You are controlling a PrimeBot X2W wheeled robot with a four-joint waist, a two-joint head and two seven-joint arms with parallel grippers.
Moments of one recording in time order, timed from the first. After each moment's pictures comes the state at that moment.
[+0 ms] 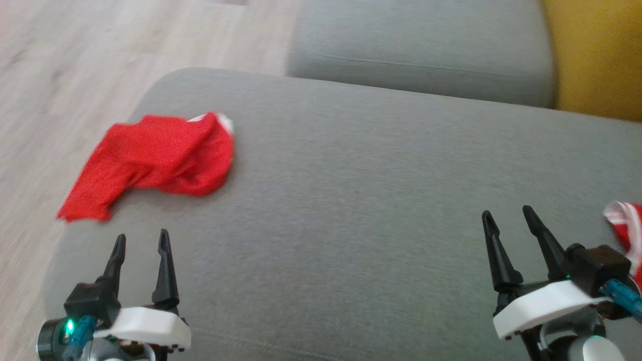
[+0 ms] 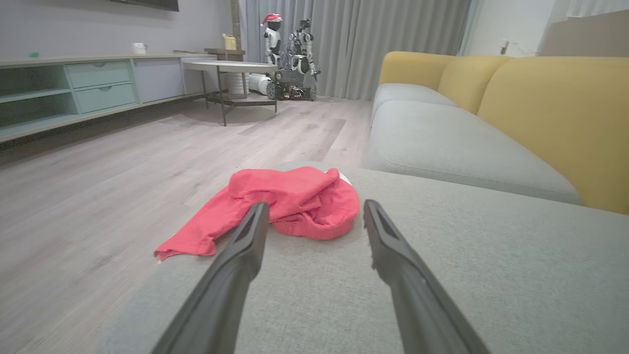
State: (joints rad) left arm 0.10 0.25 -0.25 0.03 -0.32 0.25 -0.23; right arm 0.12 -0.05 0.03 -0.12 0.17 0.13 0.10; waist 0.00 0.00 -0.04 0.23
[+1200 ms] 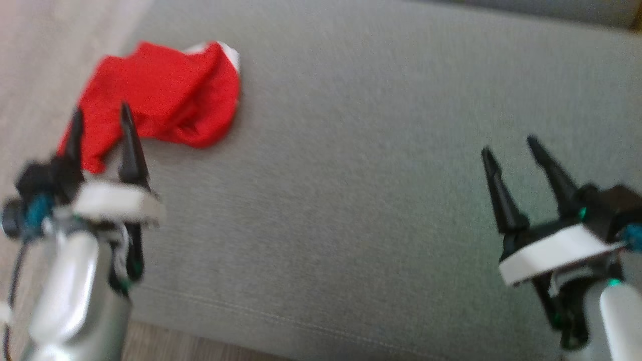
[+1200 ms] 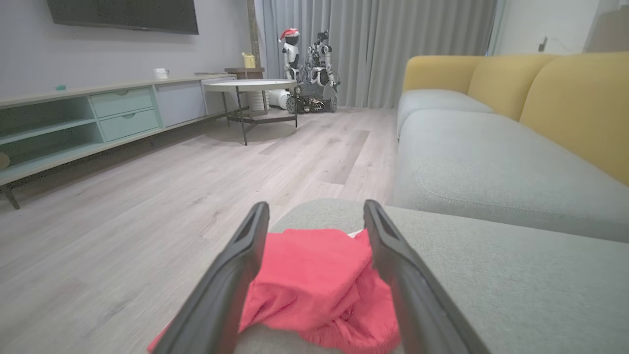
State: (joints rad) left arm -0.33 0.23 -0.18 0.23 -0.33 0.19 -0.25; right arm -0.05 -0.13 0.09 -0.21 0.17 0.13 0.18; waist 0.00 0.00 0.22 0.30
